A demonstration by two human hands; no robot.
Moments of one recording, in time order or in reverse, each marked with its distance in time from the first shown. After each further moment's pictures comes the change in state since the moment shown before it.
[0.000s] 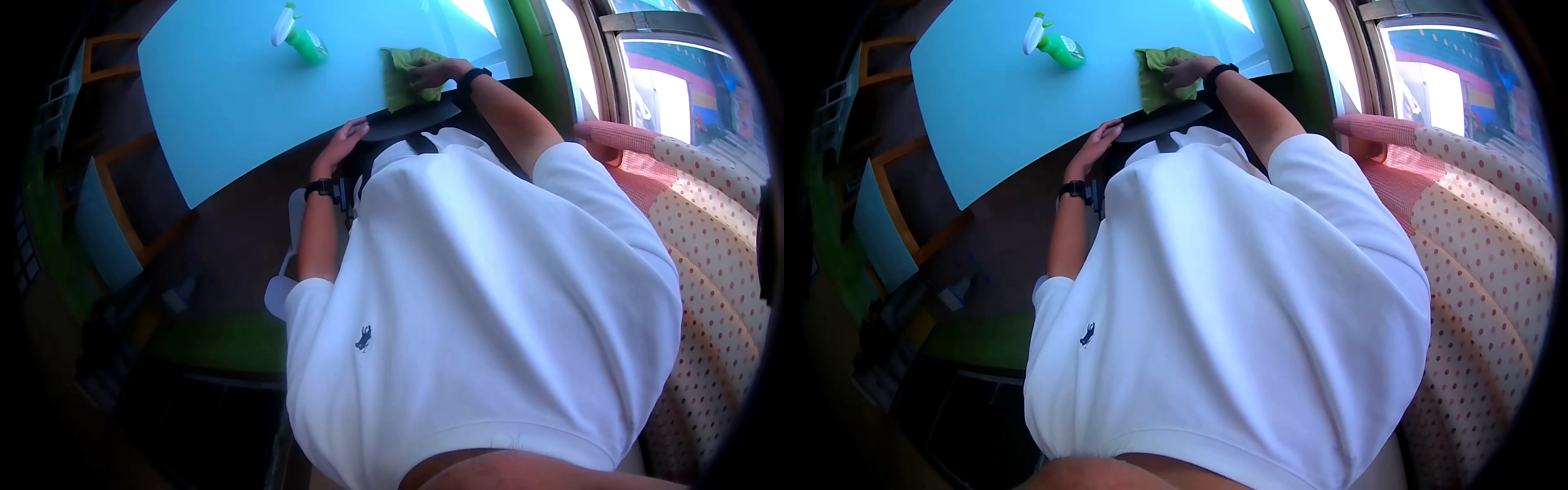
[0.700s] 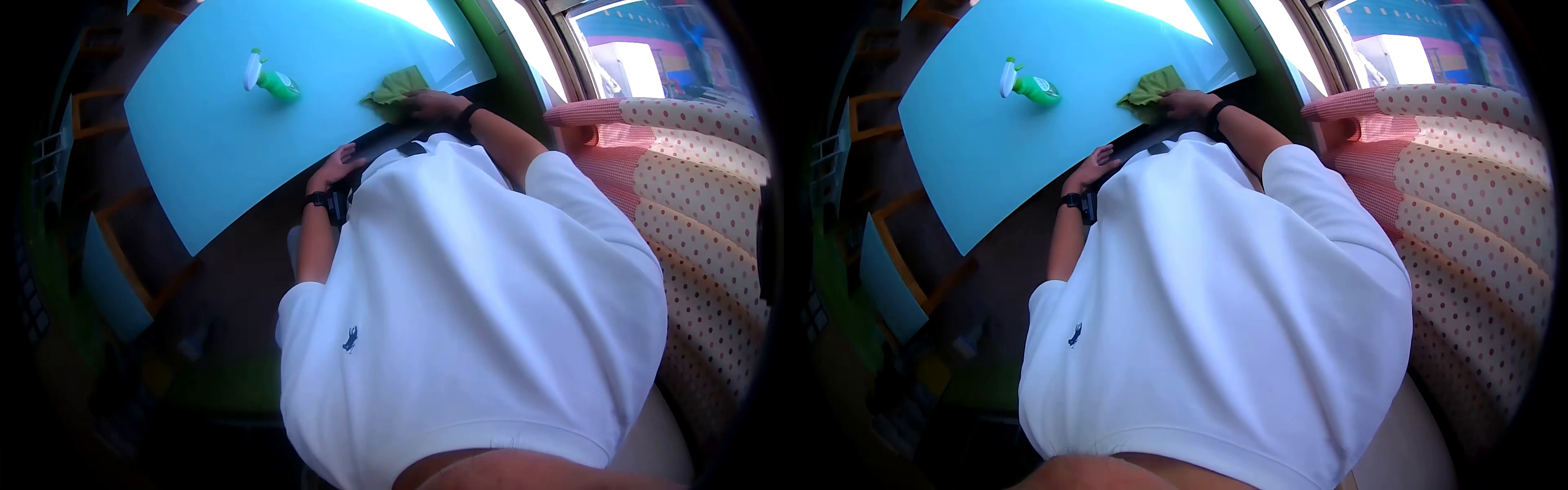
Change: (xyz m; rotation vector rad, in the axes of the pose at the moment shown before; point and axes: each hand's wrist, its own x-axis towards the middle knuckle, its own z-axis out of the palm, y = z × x) left_hand 0.048 -0.026 0.009 0.240 -0.159 0.002; right_hand -0.035 0.058 0.070 0.057 0.492 -0.334
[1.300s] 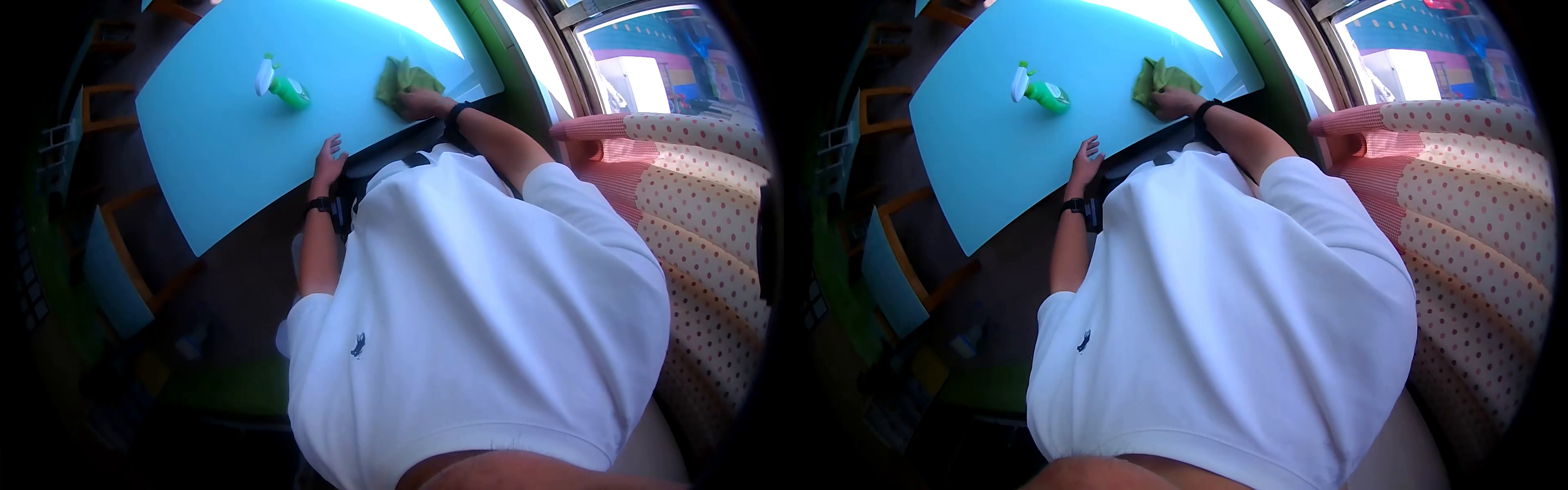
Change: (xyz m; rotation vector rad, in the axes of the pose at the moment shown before) left_hand 0.008 0.007 -0.025 0.131 0.492 0.215; right_hand 0.045 -0.041 -0.040 -0.040 -0.088 0.316
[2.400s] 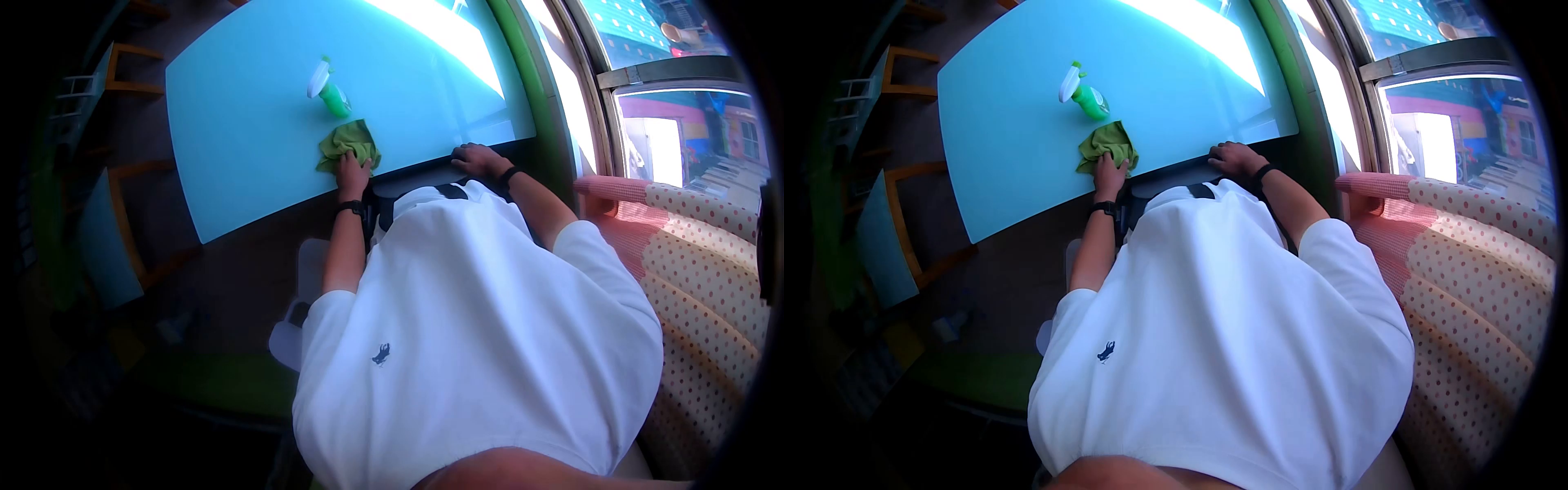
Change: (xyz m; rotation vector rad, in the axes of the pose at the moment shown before) left_hand 0.010 0.001 -0.009 0.486 0.291 -0.153; right_hand -0.053 0.011 0.029 0.001 0.006 -0.075
